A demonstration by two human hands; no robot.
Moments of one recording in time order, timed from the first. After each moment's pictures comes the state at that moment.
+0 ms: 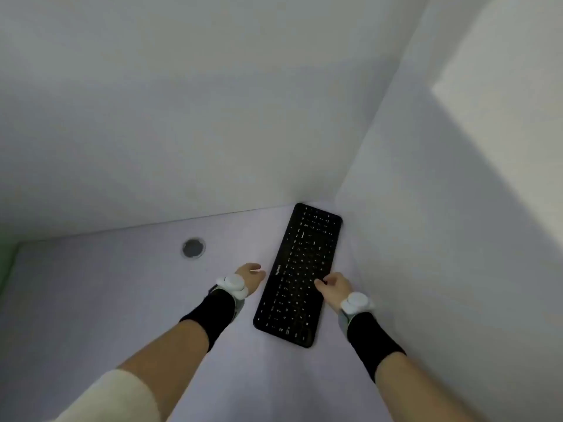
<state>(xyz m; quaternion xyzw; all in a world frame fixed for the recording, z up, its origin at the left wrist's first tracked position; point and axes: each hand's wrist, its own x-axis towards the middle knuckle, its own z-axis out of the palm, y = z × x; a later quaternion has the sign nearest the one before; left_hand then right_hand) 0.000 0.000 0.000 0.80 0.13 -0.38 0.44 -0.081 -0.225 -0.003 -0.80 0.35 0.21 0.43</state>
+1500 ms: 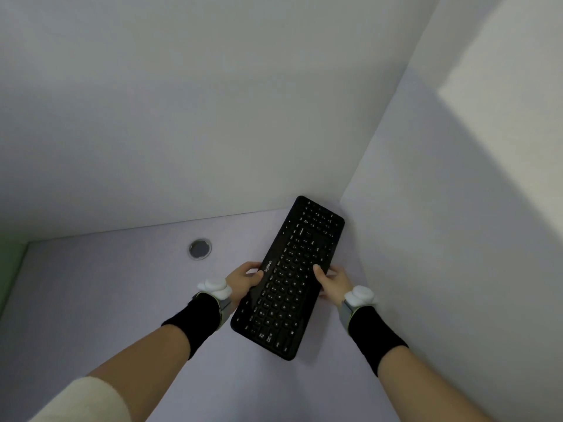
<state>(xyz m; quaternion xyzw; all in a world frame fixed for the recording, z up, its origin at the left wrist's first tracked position) -0.014 0.030 0.027 0.67 0.13 -0.36 0.63 -0.065 -0.217 -0.002 -0.70 0.34 0.18 0.60</state>
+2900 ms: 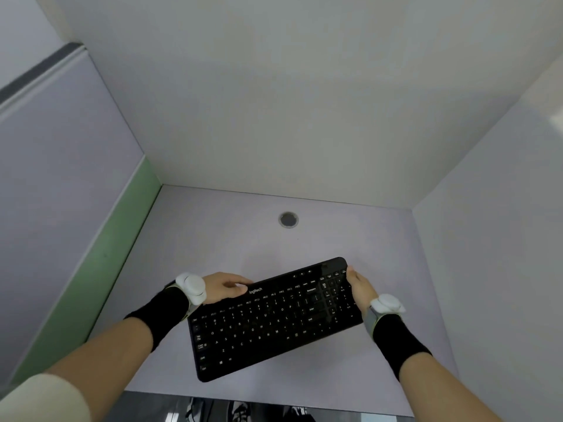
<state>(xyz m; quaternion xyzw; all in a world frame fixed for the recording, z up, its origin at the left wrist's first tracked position) -0.144 0.308 0.079 0.83 -0.05 -0.42 0.36 -0.148 -0.048 0.053 -0.75 0.28 0.20 0.56</state>
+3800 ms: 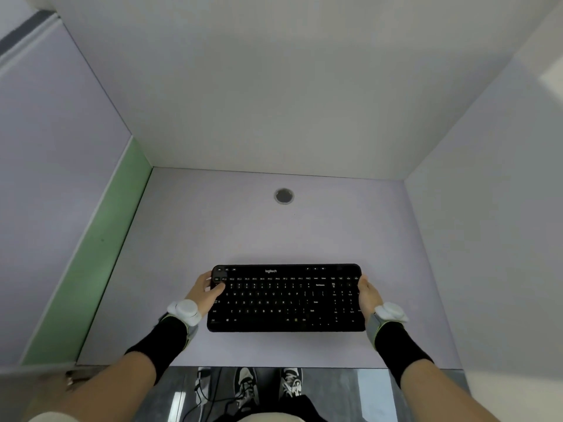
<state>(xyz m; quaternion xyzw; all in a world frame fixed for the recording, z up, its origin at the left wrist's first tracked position) -0.223 0.326 0.027 0.73 0.27 -0.26 0.57 -0.223 -0.059 0.005 -0.71 0.41 0.19 0.53</state>
